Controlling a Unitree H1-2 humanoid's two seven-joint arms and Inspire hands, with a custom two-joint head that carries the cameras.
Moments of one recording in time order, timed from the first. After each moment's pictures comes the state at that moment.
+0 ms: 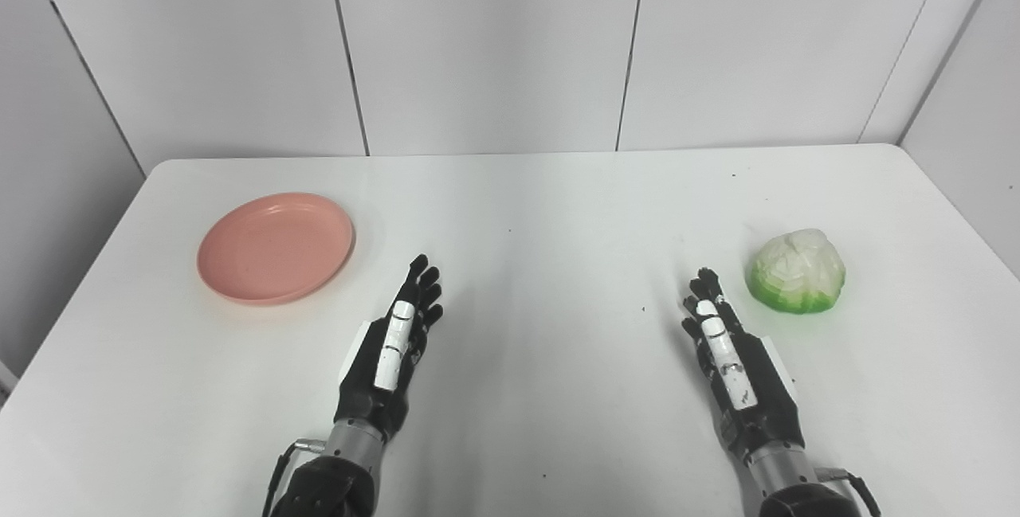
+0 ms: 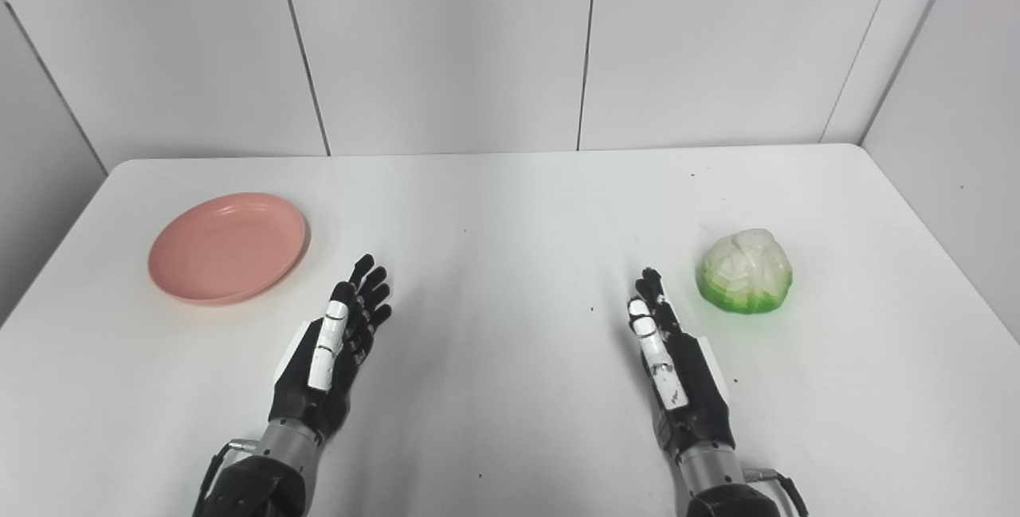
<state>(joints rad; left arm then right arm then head) -0.09 -0.02 -0.07 0.00 -0.11 0.09 -0.13 -0.01 -0.04 -0.02 -0.17 0.14 0.15 0.08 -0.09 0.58</state>
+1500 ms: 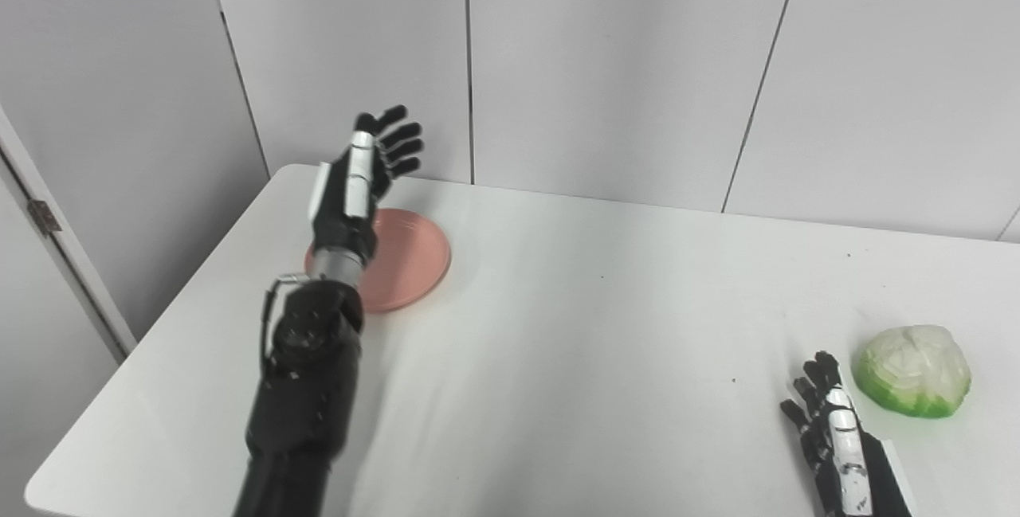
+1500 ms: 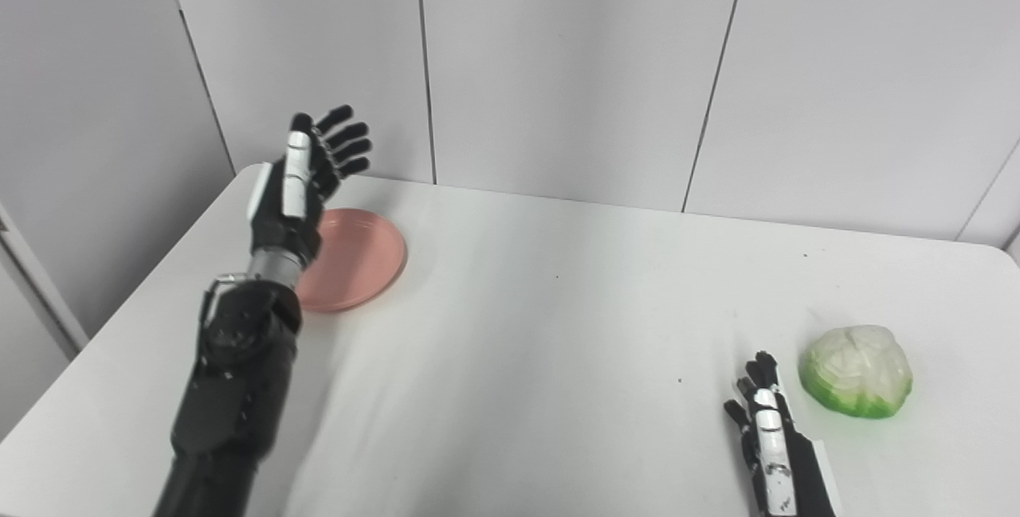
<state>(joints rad) -0.59 0.22 0.25 0.35 -0.14 -0.03 0.03 0.00 -0.07 -0.04 -0.13 0.15 0.07 0.10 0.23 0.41</state>
